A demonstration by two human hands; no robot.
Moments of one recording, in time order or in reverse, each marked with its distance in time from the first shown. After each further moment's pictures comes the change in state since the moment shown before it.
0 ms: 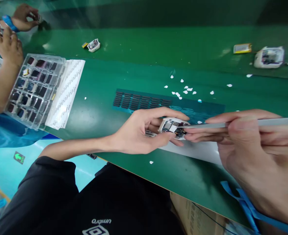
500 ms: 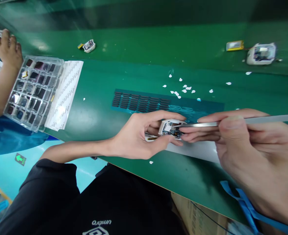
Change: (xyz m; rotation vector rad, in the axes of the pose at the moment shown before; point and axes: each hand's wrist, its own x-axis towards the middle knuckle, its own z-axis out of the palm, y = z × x) left_hand -0.005 -0.005 0.007 0.051 0.050 0.016; right_hand -0.002 -0.003 0.003 -0.040 -0.020 0.063
